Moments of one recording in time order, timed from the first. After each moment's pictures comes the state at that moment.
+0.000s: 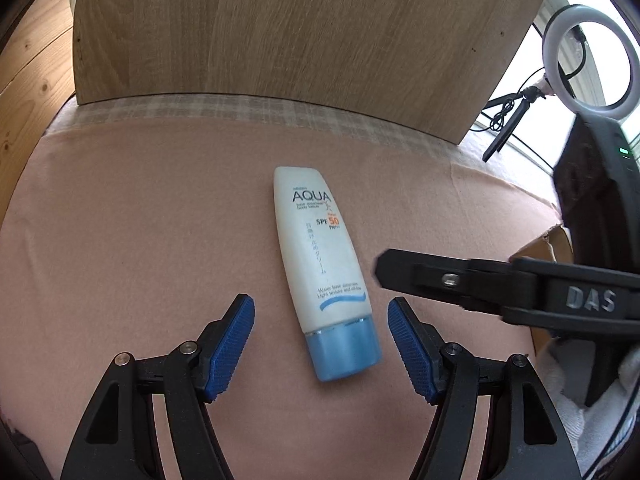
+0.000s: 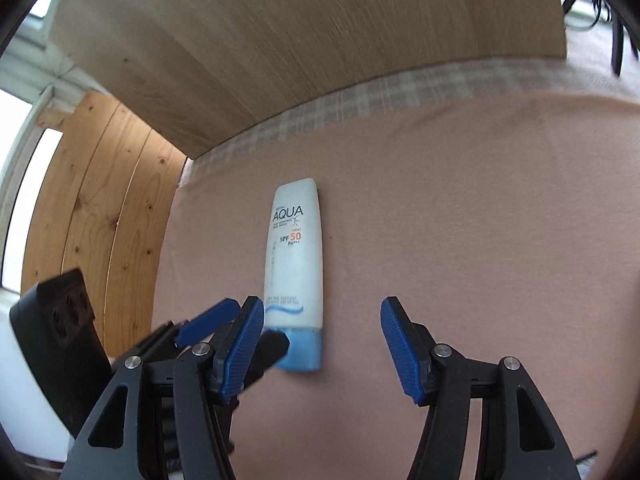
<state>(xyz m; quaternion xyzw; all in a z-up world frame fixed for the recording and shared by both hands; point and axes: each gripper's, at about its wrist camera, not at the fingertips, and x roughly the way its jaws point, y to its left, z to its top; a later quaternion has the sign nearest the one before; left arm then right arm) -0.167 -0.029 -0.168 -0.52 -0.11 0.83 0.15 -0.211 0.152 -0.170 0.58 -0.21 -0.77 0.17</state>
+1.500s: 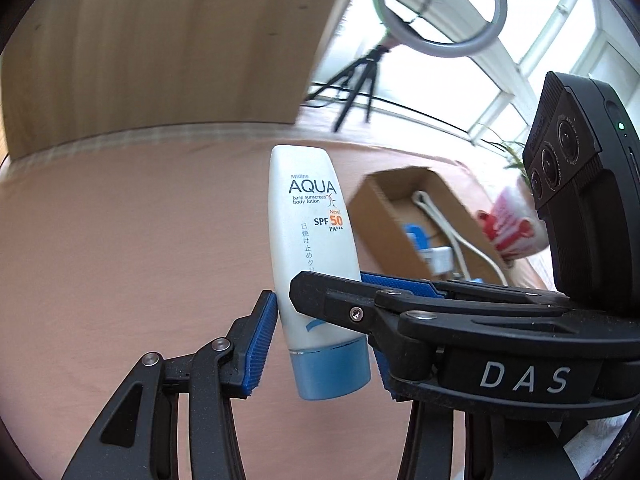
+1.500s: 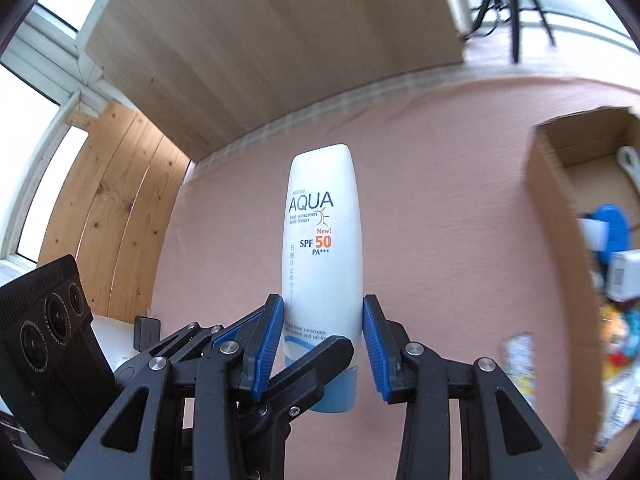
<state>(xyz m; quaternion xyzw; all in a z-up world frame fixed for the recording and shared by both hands) -0.057 0.128 -0.092 -0.47 -0.07 0.84 0.27 -0.107 0.233 -0.129 0.54 -0.20 -0.81 0.14</state>
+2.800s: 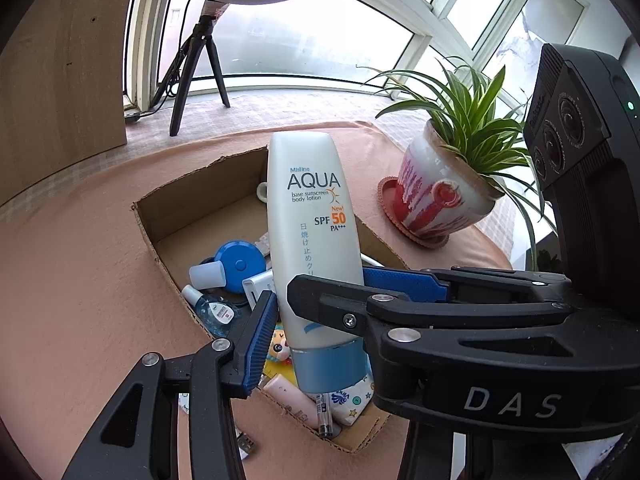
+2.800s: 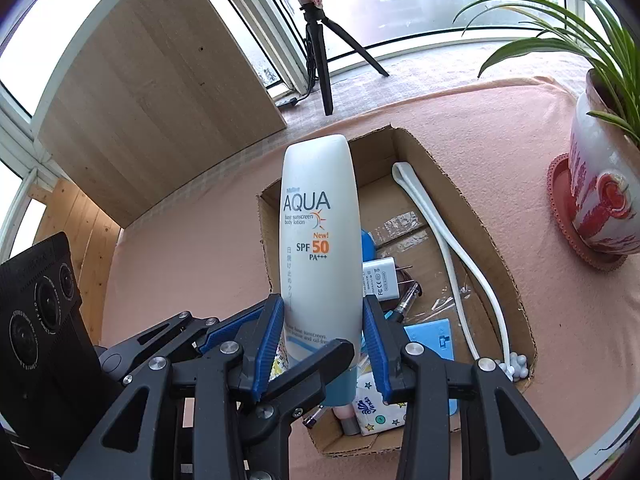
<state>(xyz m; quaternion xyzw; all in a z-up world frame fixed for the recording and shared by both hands) -0.048 0.322 -0.080 -0.46 -0.01 0.80 0.39 -0.047 0.409 -0.097 0.50 -0.21 -0.84 0.02</state>
